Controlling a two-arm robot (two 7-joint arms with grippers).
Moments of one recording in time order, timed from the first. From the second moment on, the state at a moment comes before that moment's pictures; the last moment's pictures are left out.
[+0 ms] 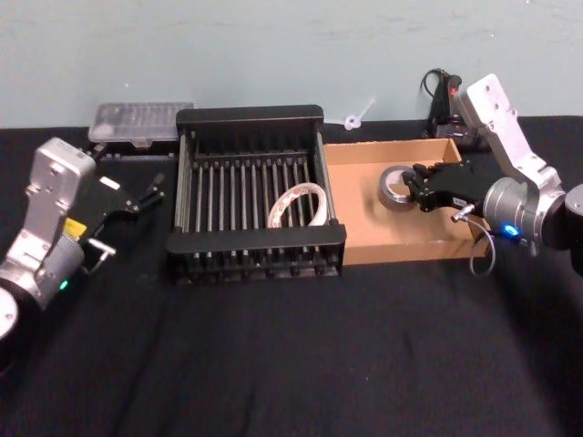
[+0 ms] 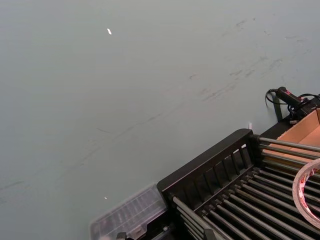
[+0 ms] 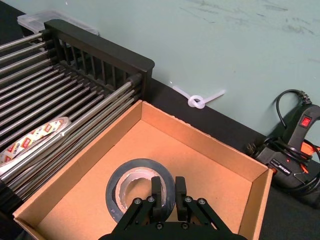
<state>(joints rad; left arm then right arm) -0.20 0.60 0.45 -1.41 -0.25 -0.12 0.03 0.47 0.43 -0.44 -1.23 0.25 0.32 0.39</state>
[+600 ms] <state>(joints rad) -0.20 0.60 0.45 -1.41 -0.25 -0.12 0.03 0.47 0.43 -0.44 -1.24 0.26 0.32 0.39</state>
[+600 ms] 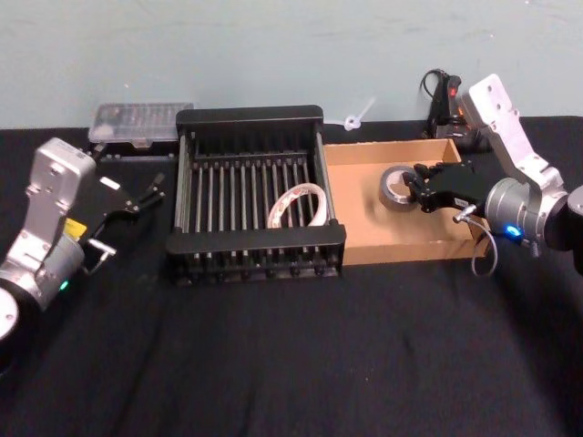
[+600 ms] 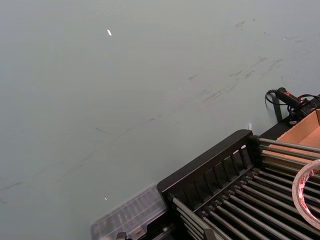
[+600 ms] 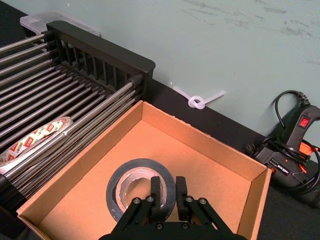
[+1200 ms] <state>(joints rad) -0.20 0.60 0.45 -1.41 -0.25 -0.12 0.03 0.47 0.44 -0.44 -1.25 0.26 0.32 0.39</state>
